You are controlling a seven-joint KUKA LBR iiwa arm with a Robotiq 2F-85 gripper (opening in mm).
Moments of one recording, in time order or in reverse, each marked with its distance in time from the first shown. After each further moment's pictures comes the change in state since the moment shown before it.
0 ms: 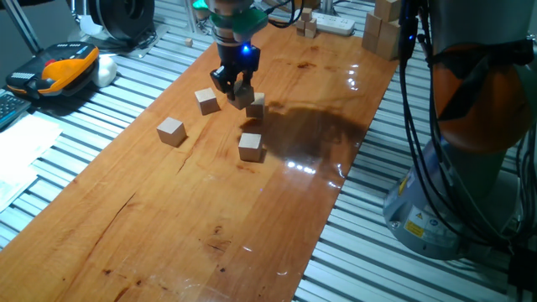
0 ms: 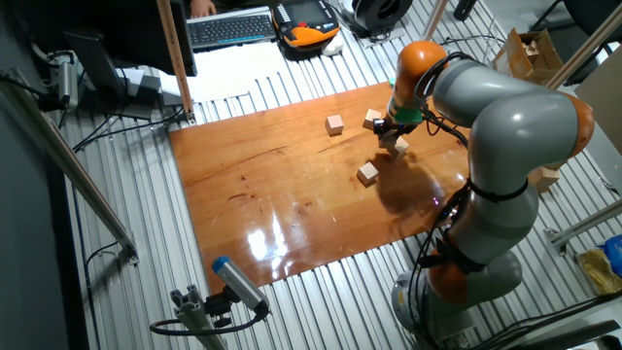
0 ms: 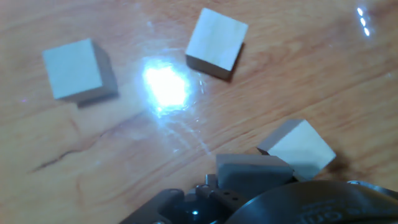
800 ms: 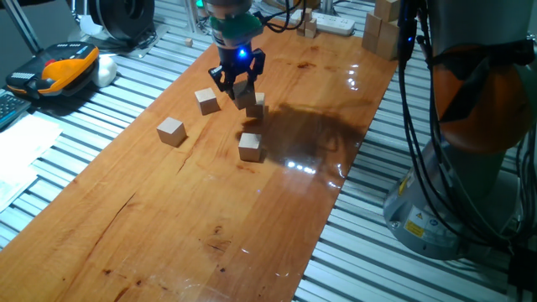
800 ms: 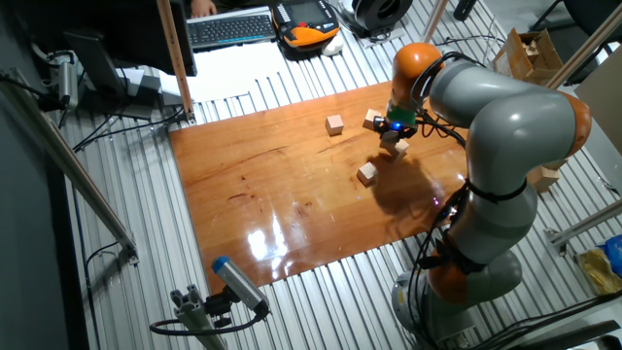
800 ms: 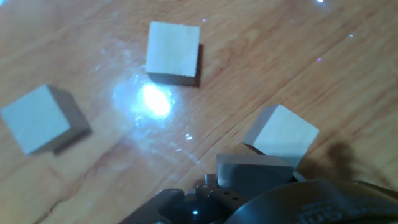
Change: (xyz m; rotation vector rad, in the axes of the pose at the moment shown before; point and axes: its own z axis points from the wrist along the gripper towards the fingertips) arm 0.002 -0.007 0.003 0.046 -0.011 0.280
